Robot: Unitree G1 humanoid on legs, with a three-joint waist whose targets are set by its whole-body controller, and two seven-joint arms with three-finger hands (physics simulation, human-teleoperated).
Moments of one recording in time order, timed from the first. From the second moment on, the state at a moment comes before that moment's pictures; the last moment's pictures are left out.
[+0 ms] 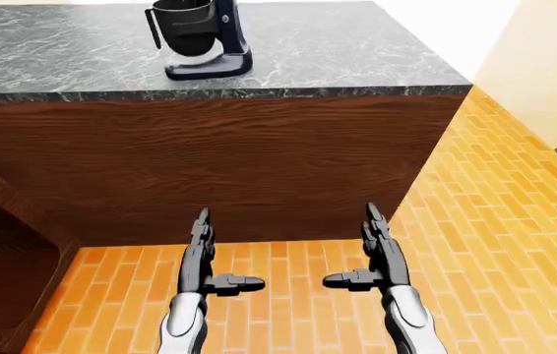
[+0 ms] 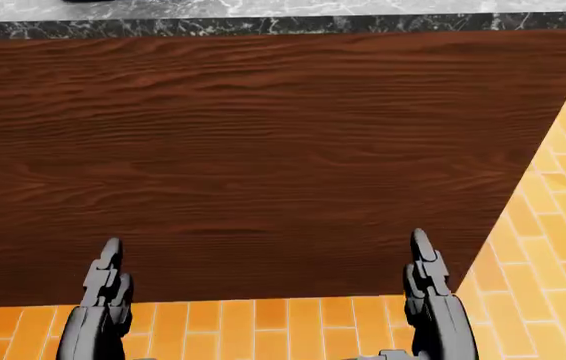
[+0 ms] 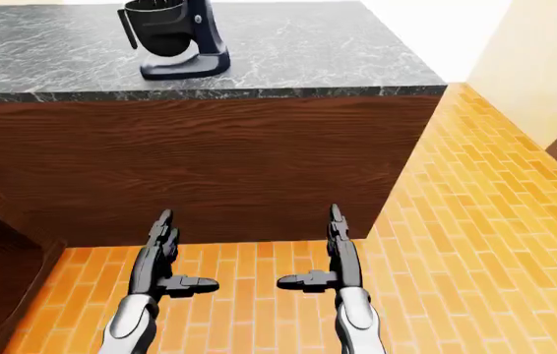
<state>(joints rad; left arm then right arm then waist) 0.03 0.02 0.04 0.09 -0.01 0.06 -0.04 0.03 -0.01 -0.04 0.09 0.01 0.06 0.04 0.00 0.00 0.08</state>
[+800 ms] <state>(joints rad) -0.21 0.13 0.17 -0.91 -0.30 0.37 0.09 -0.14 -0.21 0.01 -0.99 0.60 0.41 -0.11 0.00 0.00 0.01</state>
